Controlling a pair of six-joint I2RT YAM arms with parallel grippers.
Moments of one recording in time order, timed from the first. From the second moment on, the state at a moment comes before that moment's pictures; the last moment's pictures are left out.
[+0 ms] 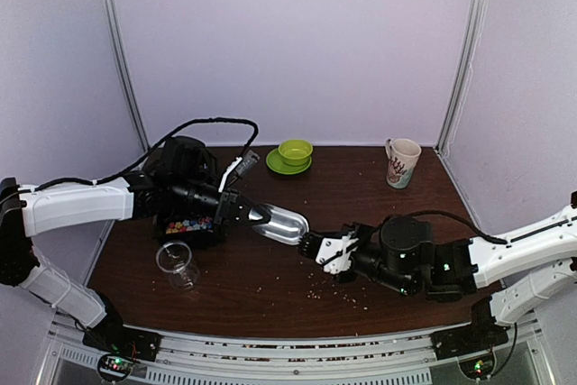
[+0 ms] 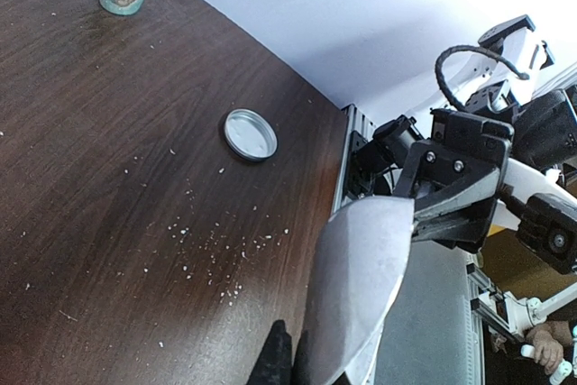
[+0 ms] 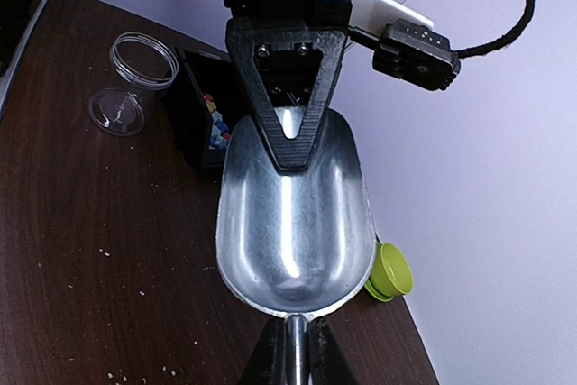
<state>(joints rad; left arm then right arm) -0.72 1.40 0.94 -0.06 0.84 -0.32 1.34 1.25 0.68 0.35 0.45 -0.65</state>
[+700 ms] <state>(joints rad) -0.68 1.28 0.97 -0.22 0.73 -0.26 1.34 1.27 0.64 0.47 0.58 -0.58</state>
